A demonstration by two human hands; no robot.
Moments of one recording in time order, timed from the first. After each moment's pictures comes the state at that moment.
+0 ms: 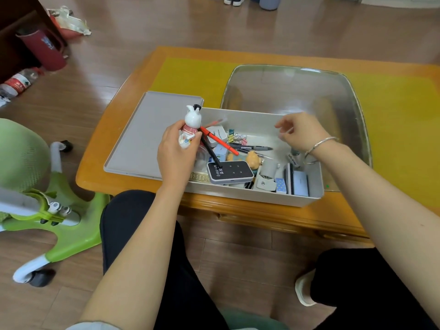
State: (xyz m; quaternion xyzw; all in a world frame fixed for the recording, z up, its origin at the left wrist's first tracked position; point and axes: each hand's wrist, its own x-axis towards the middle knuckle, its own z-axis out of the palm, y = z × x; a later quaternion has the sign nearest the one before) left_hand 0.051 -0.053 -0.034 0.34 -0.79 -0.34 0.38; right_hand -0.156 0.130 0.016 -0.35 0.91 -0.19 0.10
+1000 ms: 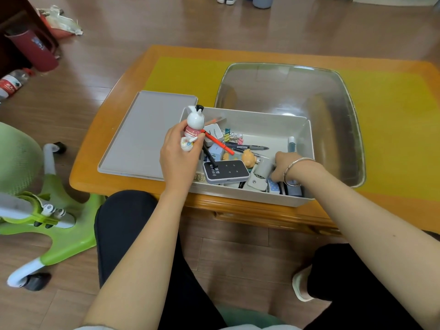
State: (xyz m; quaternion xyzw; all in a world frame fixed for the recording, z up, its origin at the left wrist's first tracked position) left_hand 0.050 -0.033 -0.035 0.30 -0.78 -0.36 0.41; right_hand -0.110 0.142 -0.014 -0.28 0.91 0.08 0.28
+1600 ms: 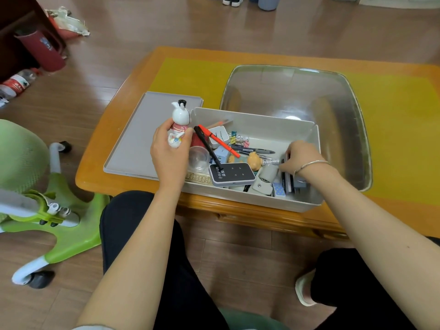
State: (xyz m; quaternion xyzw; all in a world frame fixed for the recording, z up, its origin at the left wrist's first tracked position) left_hand 0.056 -0.053 -0.028 0.35 -0.71 -0.41 0.44; right_hand -0.125 0.146 -0.013 -0.24 0.95 -0.06 0.16
